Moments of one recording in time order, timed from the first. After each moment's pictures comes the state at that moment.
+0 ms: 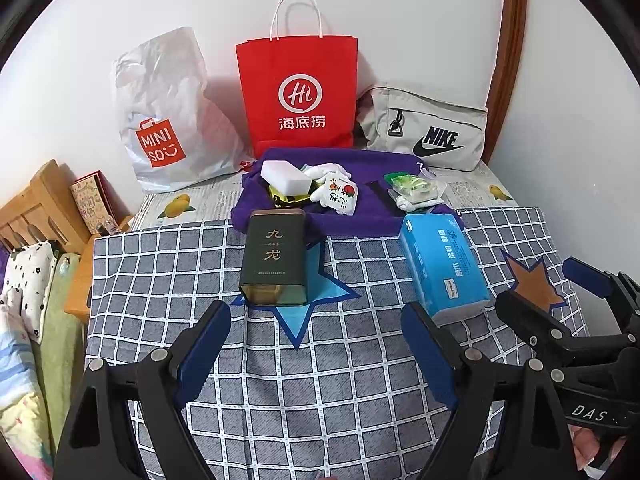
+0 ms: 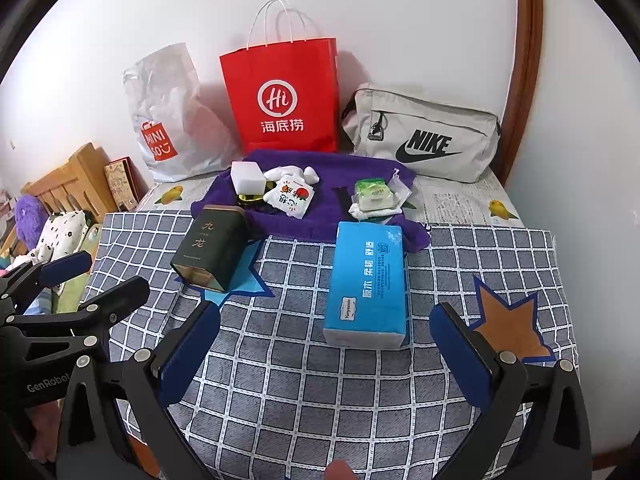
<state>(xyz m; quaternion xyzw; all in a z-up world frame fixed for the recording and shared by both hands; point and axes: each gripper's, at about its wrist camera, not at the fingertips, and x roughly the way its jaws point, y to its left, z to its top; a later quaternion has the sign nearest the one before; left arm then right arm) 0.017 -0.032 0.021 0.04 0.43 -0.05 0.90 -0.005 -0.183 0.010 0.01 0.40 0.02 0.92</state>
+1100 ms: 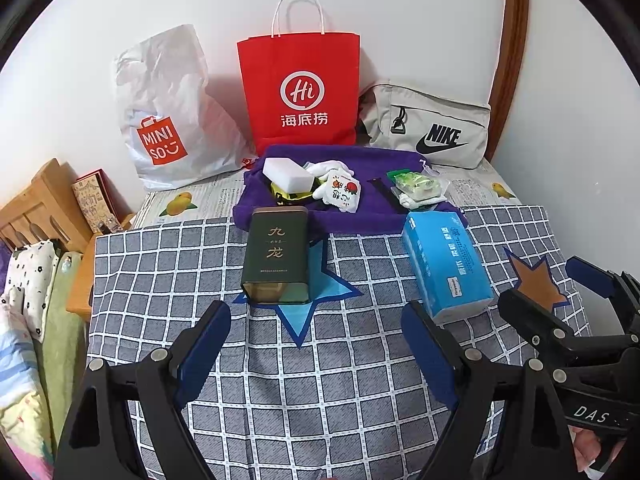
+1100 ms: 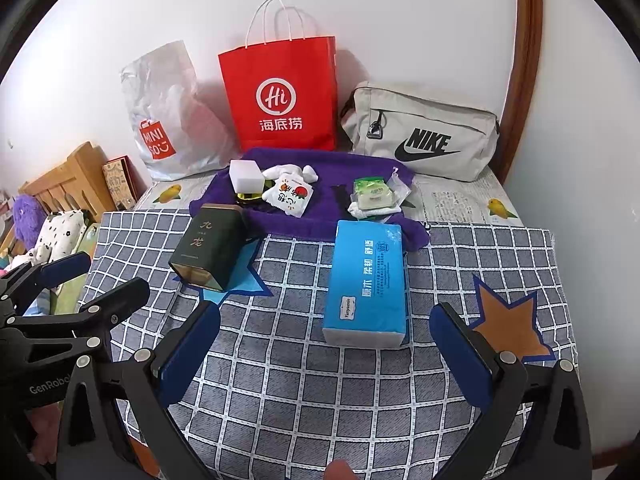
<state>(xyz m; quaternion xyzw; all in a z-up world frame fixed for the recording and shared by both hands) 0.018 -0.030 0.019 0.04 0.43 -0.05 0.90 -0.005 -0.183 0.007 0.01 0.40 0.01 0.92</state>
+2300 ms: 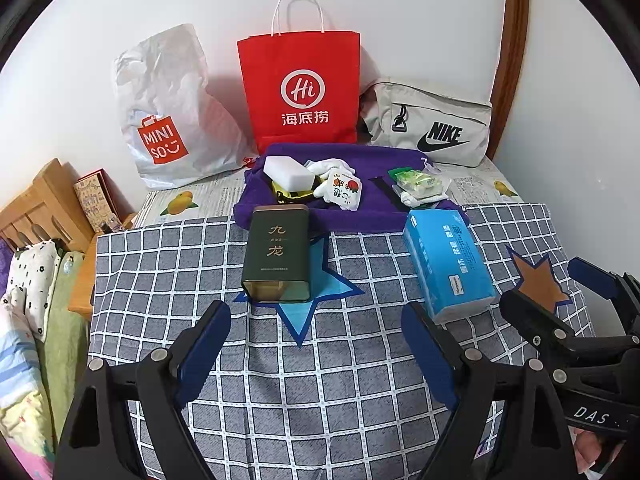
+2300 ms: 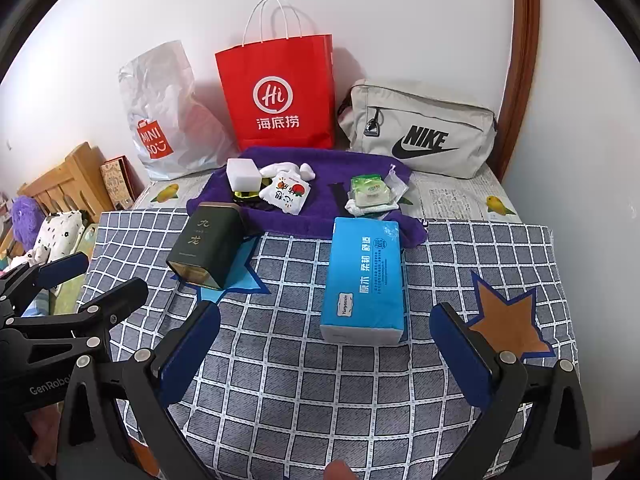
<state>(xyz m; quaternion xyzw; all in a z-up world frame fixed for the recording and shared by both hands) 0.017 -0.028 0.017 0.04 0.43 -0.05 0.90 -0.007 -0.181 0.008 0.01 0.40 0.01 0.92</state>
